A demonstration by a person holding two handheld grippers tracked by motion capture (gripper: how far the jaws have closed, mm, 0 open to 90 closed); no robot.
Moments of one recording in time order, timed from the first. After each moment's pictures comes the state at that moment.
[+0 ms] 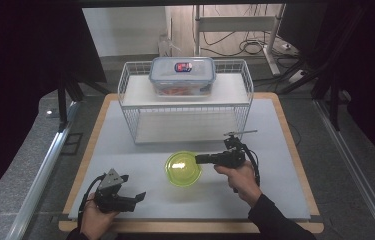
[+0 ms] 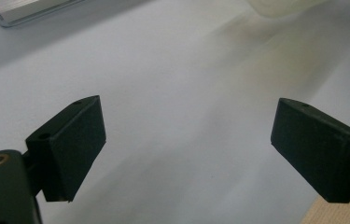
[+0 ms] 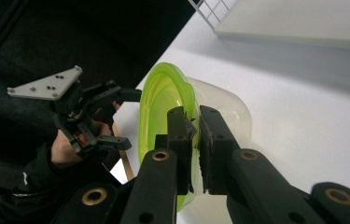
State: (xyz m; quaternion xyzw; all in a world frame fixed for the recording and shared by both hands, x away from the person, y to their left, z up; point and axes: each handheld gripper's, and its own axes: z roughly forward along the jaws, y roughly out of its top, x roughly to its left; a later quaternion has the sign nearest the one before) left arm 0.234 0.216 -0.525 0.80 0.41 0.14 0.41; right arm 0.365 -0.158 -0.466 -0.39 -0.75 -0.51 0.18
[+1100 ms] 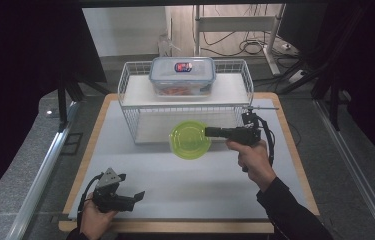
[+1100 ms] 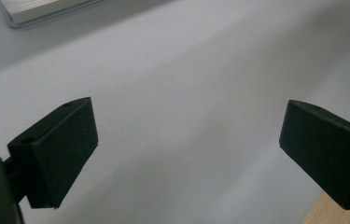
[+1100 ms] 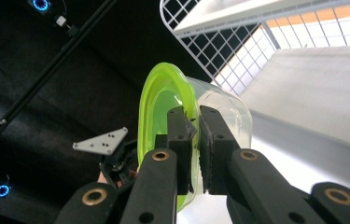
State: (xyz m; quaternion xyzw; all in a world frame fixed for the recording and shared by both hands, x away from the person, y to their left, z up) left arm 0.235 0.220 -0.523 0.79 0.42 0.14 0.42; right arm 0.383 -0.180 -0.387 -0.37 -0.70 -0.58 0.16
